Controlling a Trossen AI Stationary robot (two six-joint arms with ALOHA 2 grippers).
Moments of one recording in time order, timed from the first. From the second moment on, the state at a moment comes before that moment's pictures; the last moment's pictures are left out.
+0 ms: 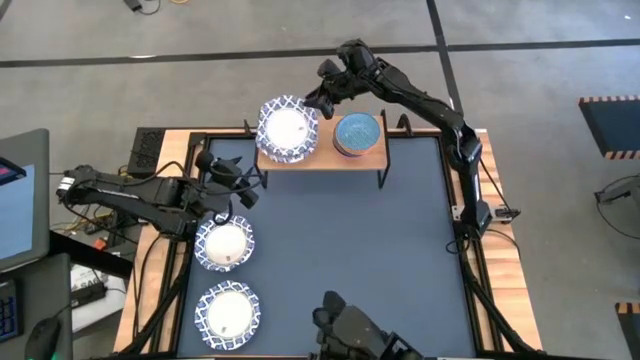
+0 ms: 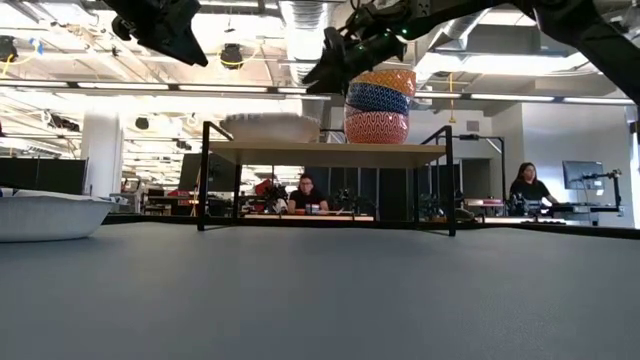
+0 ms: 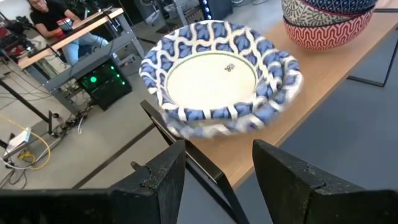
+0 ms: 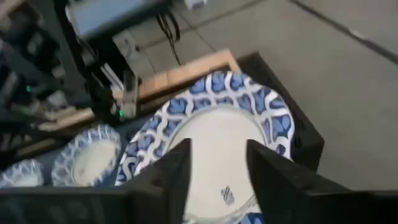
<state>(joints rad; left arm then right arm) -0.14 0.92 0.85 -0.53 -1.08 -0.25 -0.68 2.08 2.17 -0.57 -0.56 0.02</state>
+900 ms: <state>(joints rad) 0.57 1.13 0.90 0.24 -0.38 0.25 -0.60 1.85 2.17 -0.90 -0.39 -0.16</state>
